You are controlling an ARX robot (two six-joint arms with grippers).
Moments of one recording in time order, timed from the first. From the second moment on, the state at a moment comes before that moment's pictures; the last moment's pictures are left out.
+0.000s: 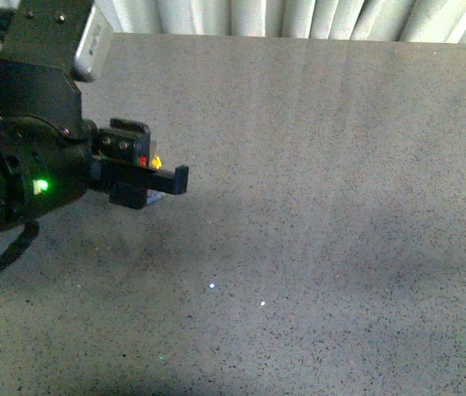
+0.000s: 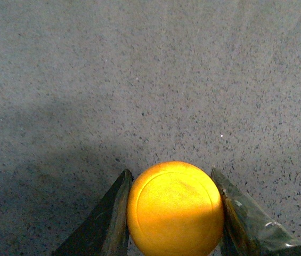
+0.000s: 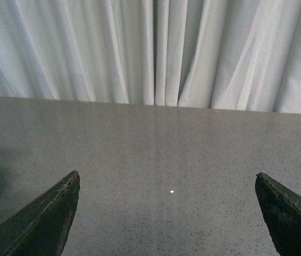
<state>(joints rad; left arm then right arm) -0.44 1.80 0.55 0.75 -0.08 -0.09 0.00 0.00 0.02 0.00 0.00 0.00</state>
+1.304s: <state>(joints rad) -0.36 1.44 0.28 0.66 0.08 -0.14 0.00 0.00 0.02 0.00 0.00 0.00</state>
